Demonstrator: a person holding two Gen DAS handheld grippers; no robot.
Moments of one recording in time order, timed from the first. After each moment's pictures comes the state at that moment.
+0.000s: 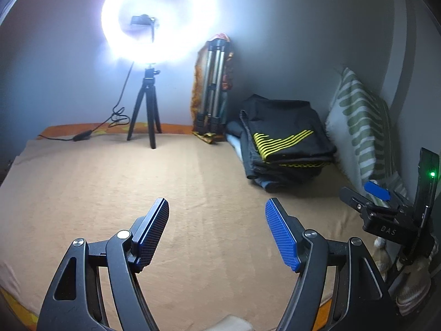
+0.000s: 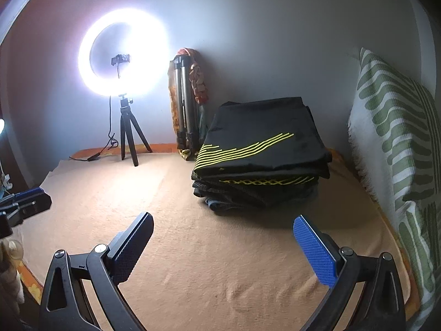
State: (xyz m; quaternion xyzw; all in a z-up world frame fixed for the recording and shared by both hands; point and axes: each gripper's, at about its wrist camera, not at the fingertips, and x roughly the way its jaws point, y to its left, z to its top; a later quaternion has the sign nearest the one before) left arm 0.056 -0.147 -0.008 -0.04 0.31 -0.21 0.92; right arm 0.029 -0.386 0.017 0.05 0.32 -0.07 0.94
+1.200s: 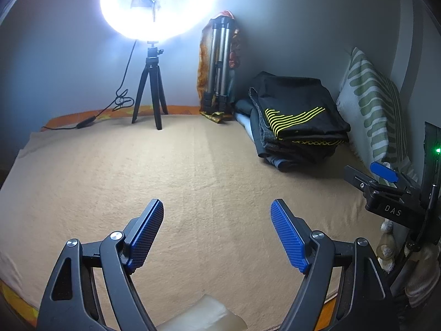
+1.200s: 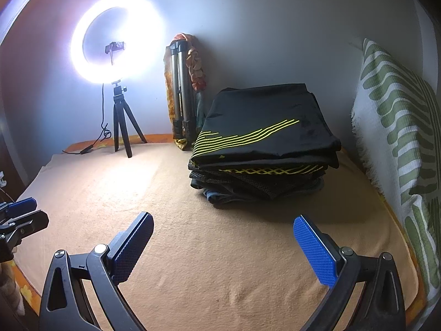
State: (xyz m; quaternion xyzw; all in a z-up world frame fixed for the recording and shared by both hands) left arm 0.062 -0.145 -0.032 -0.01 0.35 -0.21 0.91; right arm 0.047 -0.383 -0.004 0.05 0.34 -0.08 0.94
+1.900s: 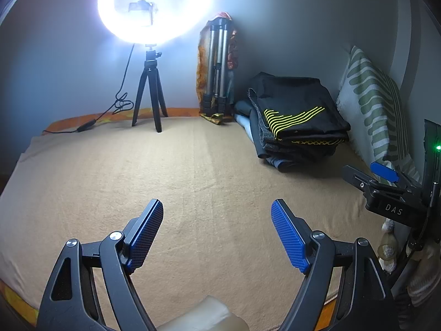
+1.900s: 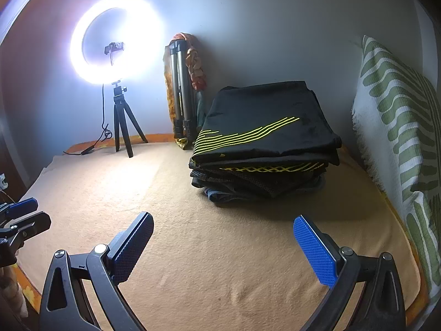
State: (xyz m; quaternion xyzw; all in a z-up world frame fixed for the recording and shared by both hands) left arm 0.060 -0.149 -0.030 0.00 0.34 -0.21 0.92; right arm 0.046 -0.385 -0.005 0.06 0.34 -0.08 0.94
